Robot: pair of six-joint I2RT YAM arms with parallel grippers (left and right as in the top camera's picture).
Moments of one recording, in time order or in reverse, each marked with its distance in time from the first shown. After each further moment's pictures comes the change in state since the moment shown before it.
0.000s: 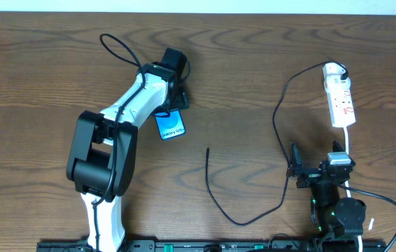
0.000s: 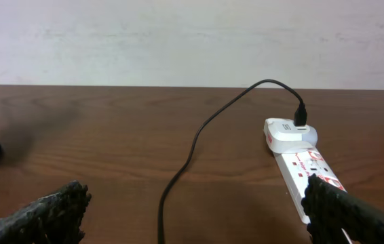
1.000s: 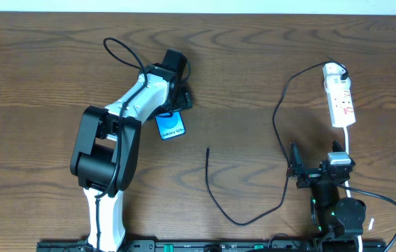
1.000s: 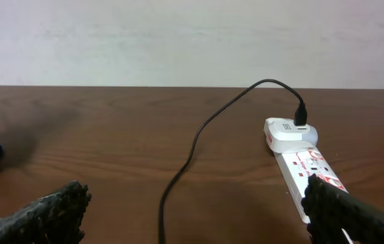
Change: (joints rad) left arm 0.006 0.043 0.000 0.051 0.083 -0.020; right arm 0.000 0.000 0.000 0.000 0.000 0.021
